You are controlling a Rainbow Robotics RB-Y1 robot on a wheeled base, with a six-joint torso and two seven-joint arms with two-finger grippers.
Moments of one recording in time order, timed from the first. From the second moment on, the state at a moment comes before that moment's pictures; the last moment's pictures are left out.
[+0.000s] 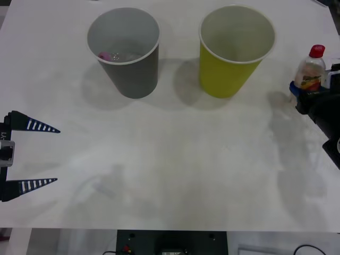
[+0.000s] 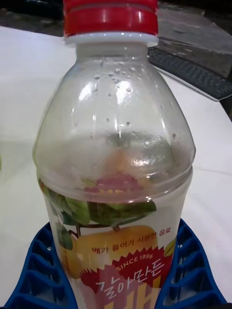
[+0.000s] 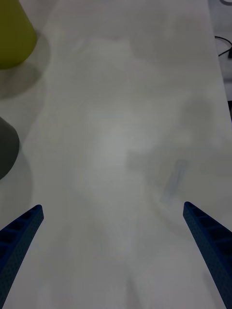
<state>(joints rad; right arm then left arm) -0.40 -1.02 0.70 -1.29 1.47 0.31 -0.89 0.26 1.13 0.26 -2.01 -1.31 -1.13 -0.09</state>
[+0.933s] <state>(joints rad) 0.09 -1.12 -0.13 -1.85 1.60 -0.79 -0.87 0.26 1.13 0.26 -2.01 -1.31 -1.13 -0.09</state>
